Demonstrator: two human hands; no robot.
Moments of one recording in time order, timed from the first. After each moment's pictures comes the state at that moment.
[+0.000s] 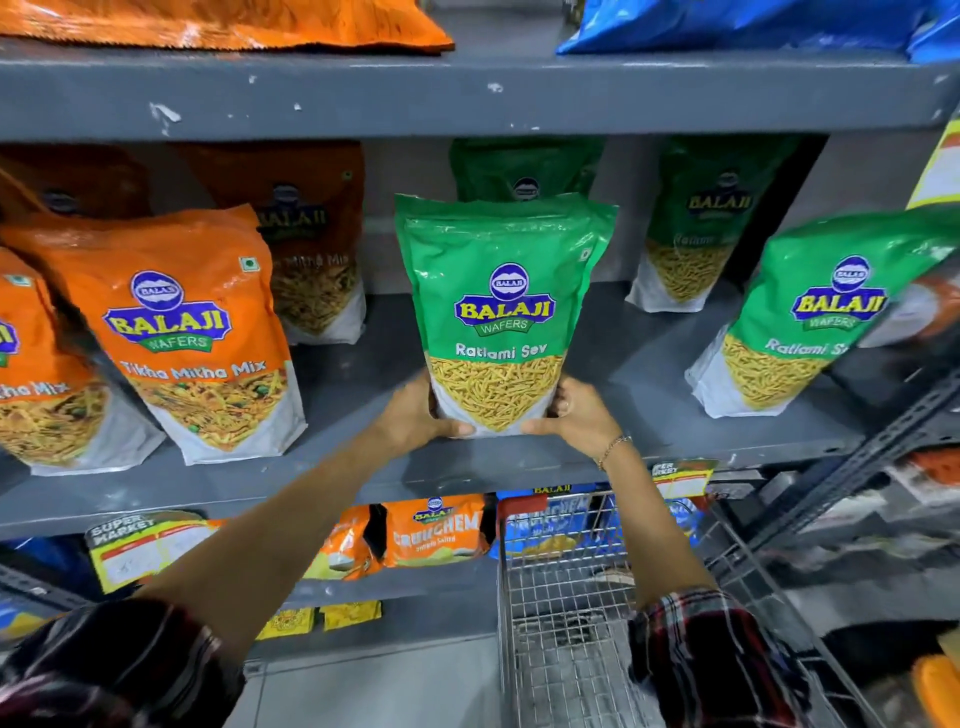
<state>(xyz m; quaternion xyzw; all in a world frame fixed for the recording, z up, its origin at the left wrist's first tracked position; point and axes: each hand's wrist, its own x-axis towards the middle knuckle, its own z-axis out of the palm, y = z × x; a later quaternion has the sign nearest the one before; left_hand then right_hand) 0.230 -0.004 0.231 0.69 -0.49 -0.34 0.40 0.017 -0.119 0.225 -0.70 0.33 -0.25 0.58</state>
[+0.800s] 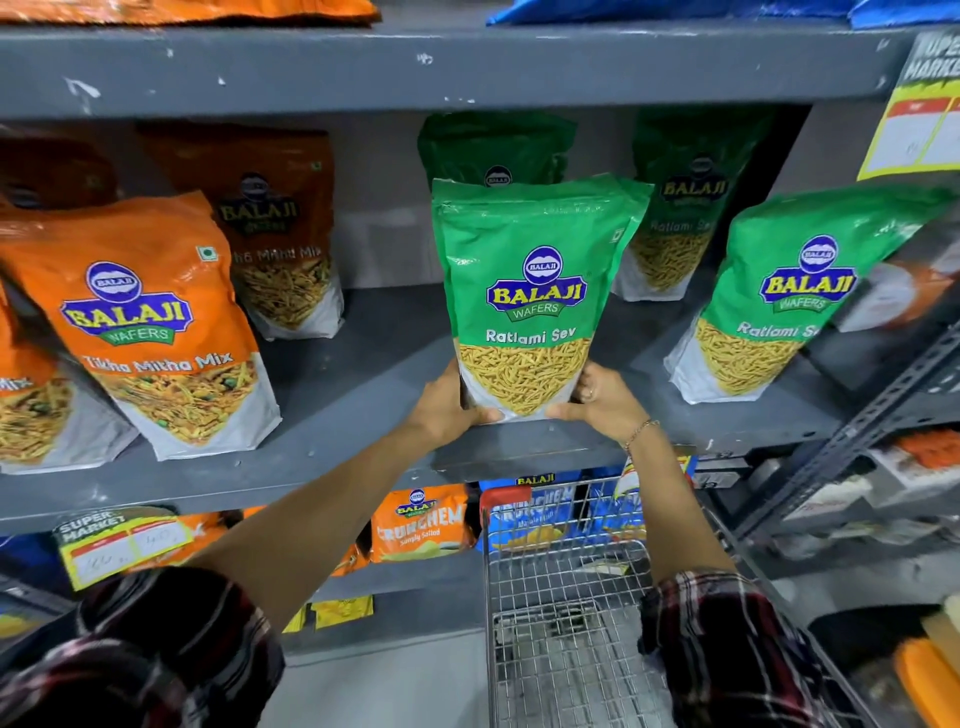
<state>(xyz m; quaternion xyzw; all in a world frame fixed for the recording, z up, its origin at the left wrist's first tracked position) 0.170 -0.037 0.227 0.73 -0.51 -0.29 0.36 -0.034 -0.154 0.218 -0.70 0.32 -0.26 0.58</state>
